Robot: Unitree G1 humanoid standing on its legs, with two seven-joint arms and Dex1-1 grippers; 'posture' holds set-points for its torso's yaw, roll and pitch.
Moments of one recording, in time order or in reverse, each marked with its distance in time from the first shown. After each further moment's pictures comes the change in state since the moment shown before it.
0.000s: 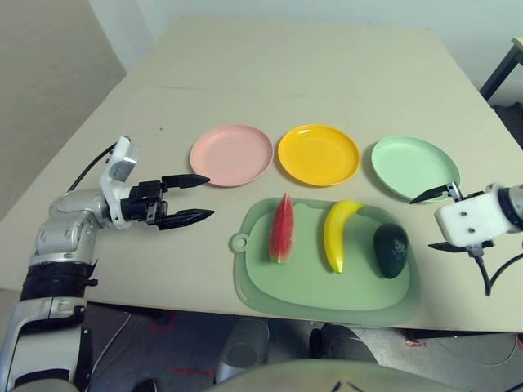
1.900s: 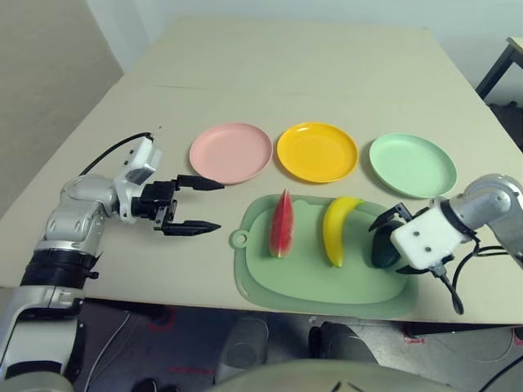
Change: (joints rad) left arm -0.122 0.115 -0.263 -0.016 -0.078 -0.253 -0.060; right arm -0.091 0.136 0.193 -0.137 -0.058 0.175 0.095
